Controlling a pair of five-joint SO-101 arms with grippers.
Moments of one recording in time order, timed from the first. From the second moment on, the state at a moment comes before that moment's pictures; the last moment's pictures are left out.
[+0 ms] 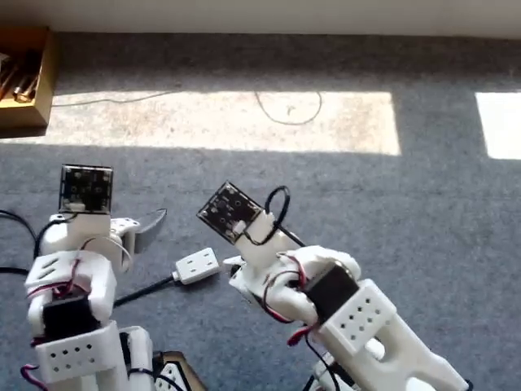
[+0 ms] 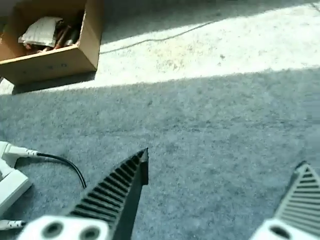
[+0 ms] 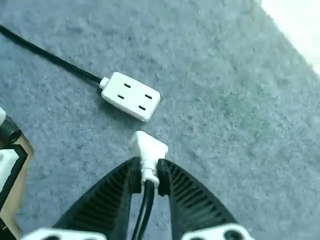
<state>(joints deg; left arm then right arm) -21.5 -75.9 62.5 60.9 -16.0 -48.2 -47.6 42.9 70.1 11.3</state>
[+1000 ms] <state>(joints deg) -52.6 16.7 -23.4 84.0 -17.9 -49.0 21.4 -24.7 98.5 -38.0</state>
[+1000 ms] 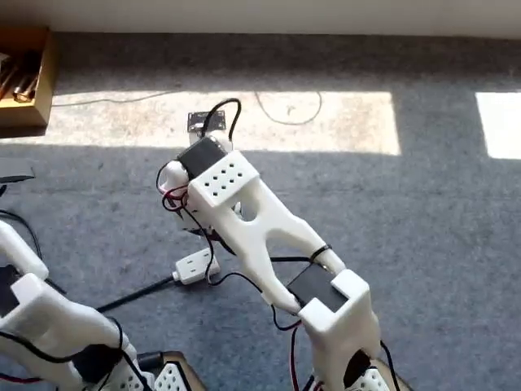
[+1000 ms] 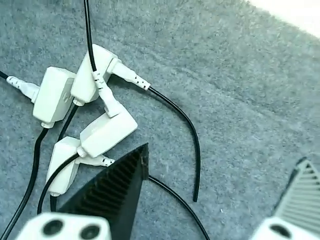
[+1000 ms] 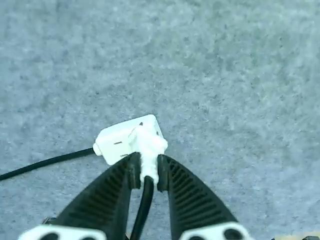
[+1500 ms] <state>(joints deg) -57.0 27.1 -32.0 83.9 -17.9 -50.6 25.8 -27.7 98.5 -59.7</state>
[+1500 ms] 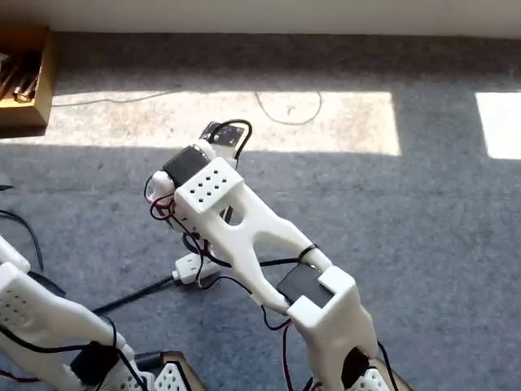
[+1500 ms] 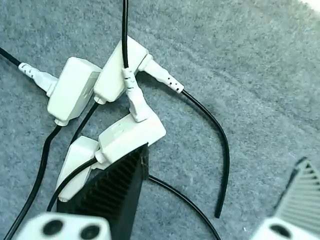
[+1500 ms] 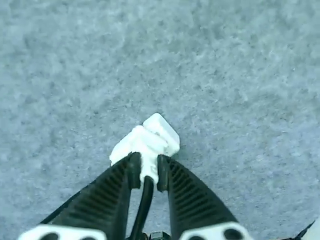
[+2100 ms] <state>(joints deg) -58.5 27.8 -32.0 83.9 -17.9 -55.2 19.1 -21.3 98.5 -59.9</state>
